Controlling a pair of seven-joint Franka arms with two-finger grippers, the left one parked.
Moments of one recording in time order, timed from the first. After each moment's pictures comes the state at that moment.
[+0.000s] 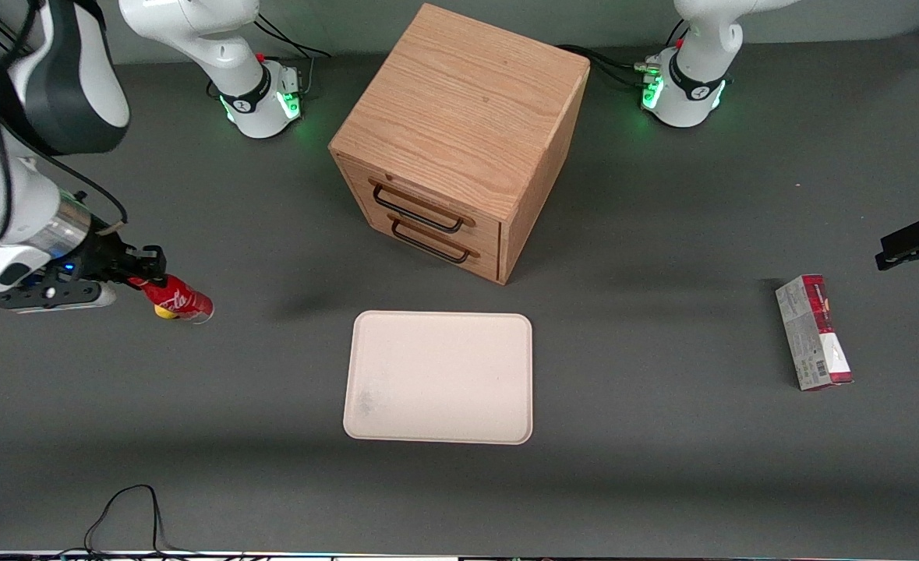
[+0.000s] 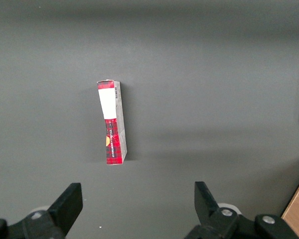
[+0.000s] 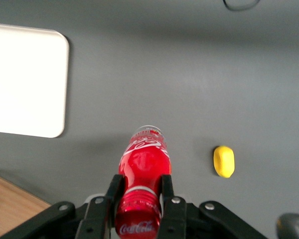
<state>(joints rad) 0.14 0.09 -0.03 -1.66 -0.01 1.78 0.03</state>
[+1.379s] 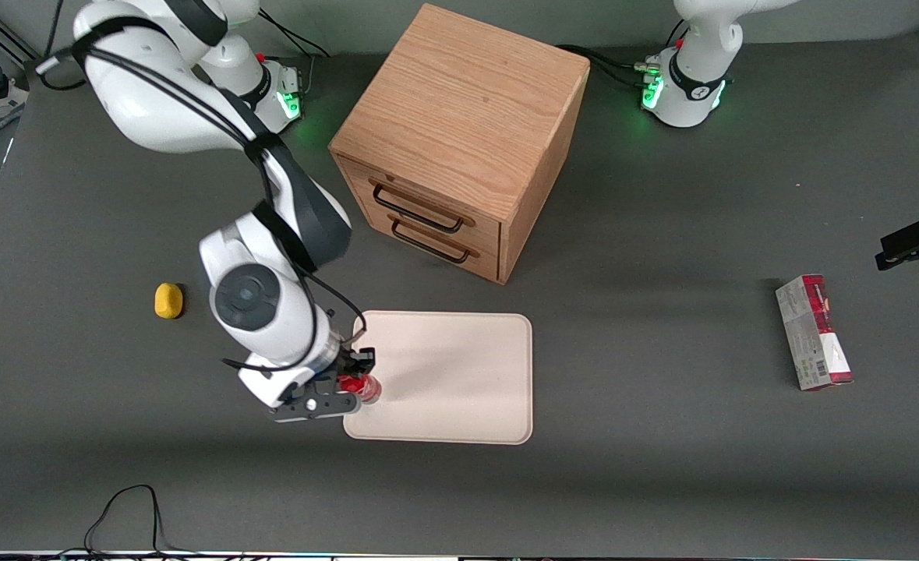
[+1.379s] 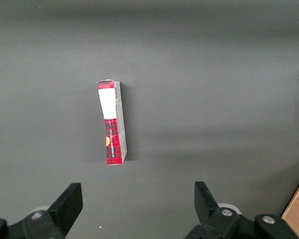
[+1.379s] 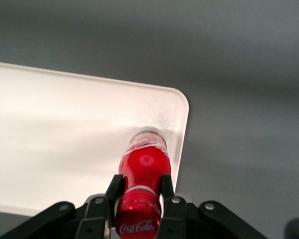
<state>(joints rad) 0.21 0.85 0.37 -1.06 -0.32 1.89 0.46</state>
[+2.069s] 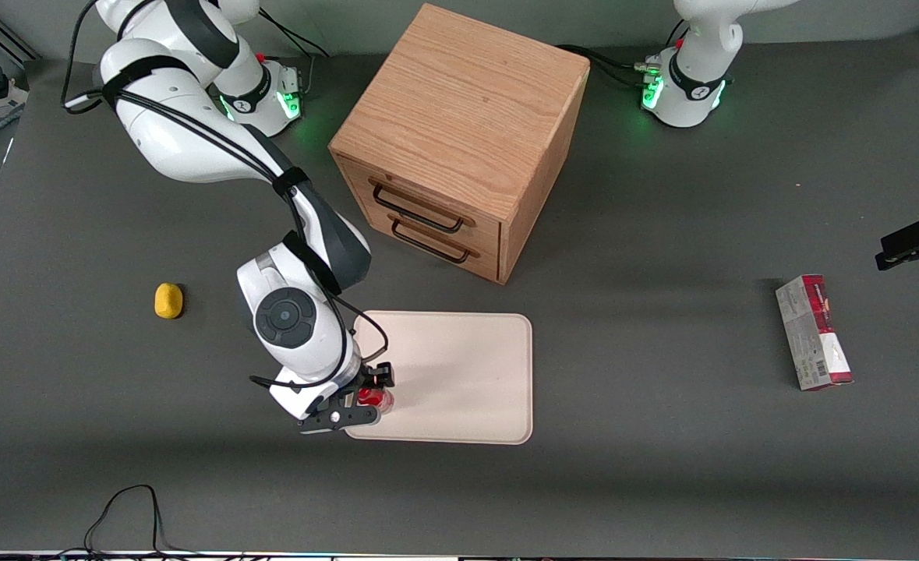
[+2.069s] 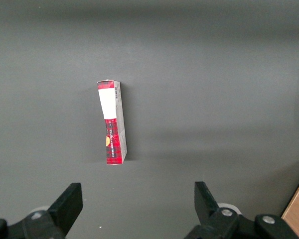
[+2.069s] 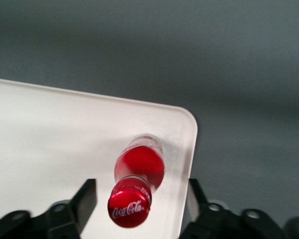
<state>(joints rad) 0.22 0.88 0.37 -1.06 -0.38 2.00 0.48</state>
